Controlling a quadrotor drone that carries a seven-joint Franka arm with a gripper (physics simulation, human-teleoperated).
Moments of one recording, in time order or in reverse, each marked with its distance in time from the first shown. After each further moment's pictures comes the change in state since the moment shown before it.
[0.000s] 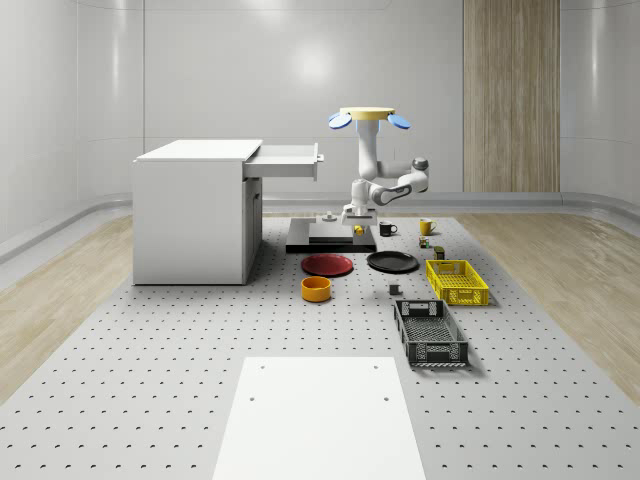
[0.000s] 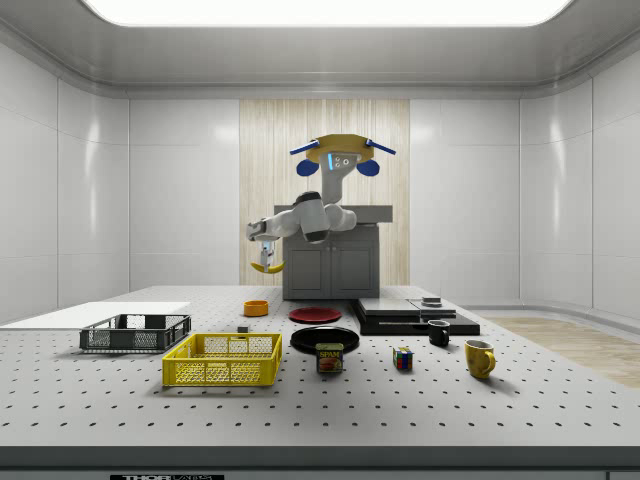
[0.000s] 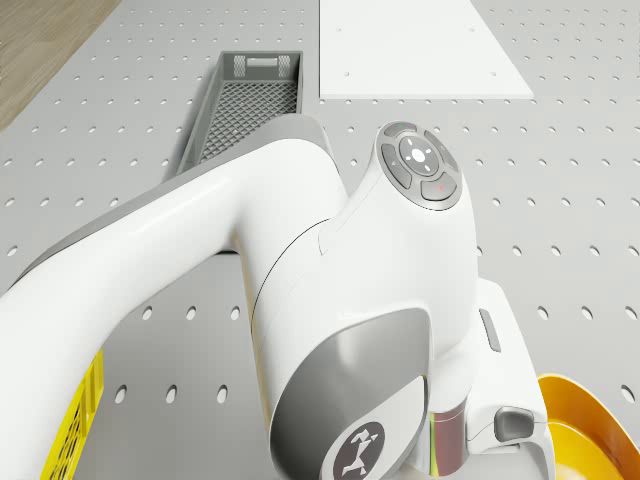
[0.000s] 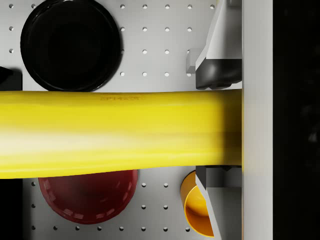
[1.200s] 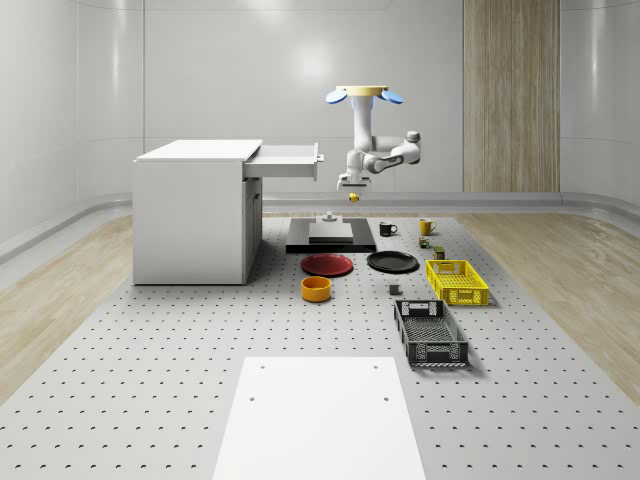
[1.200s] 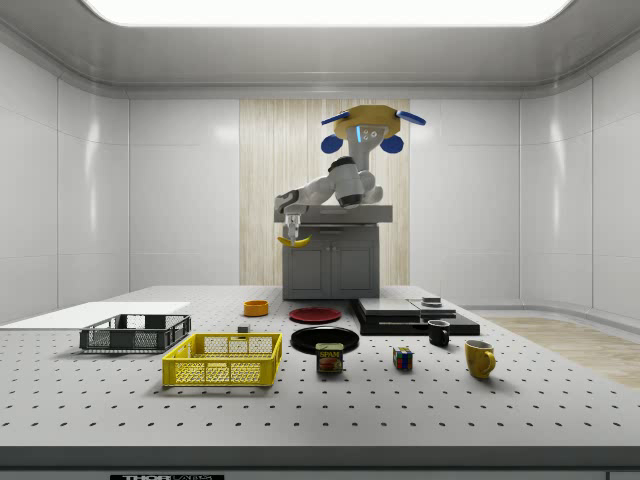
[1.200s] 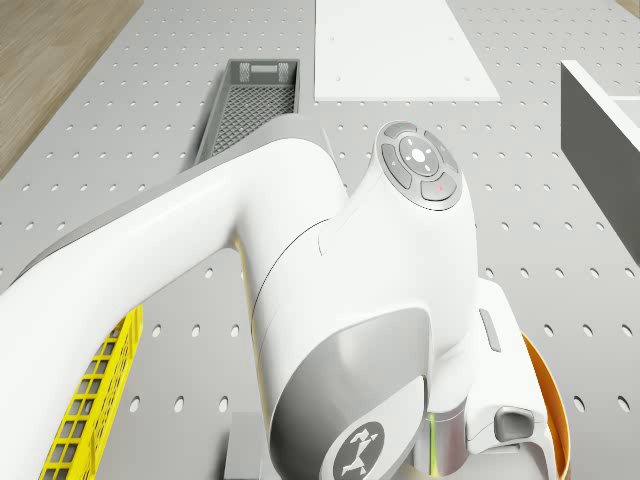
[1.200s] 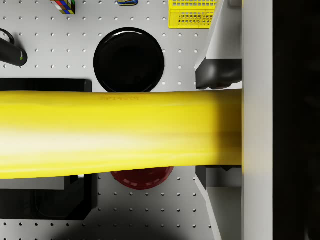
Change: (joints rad) arm 0.002 -0.008 0.000 0.000 -0.003 0.007 -0.001
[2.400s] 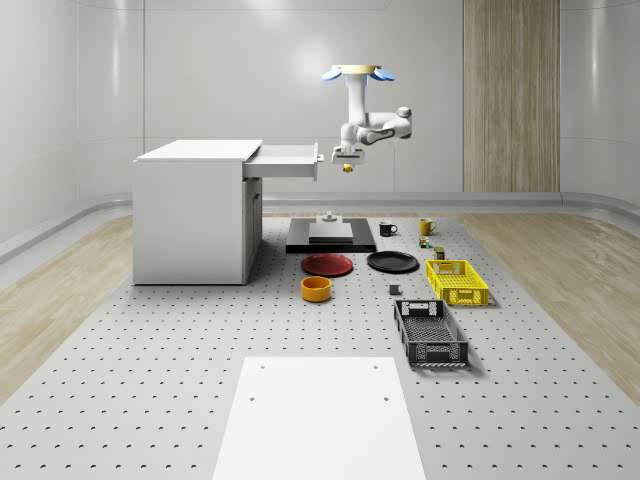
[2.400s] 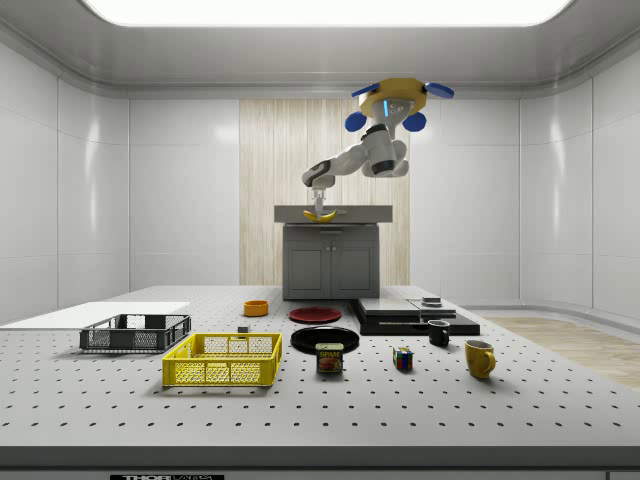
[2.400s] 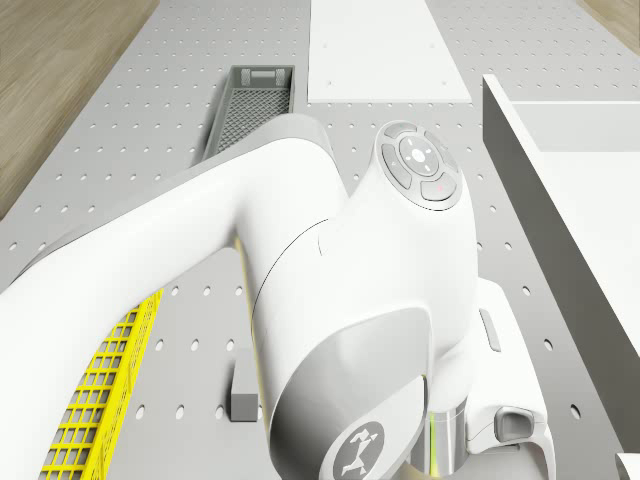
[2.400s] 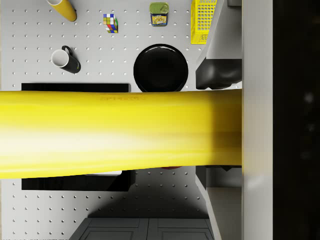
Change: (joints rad) arm 0.001 -0.004 0.000 0.000 -0.002 0.004 0.000
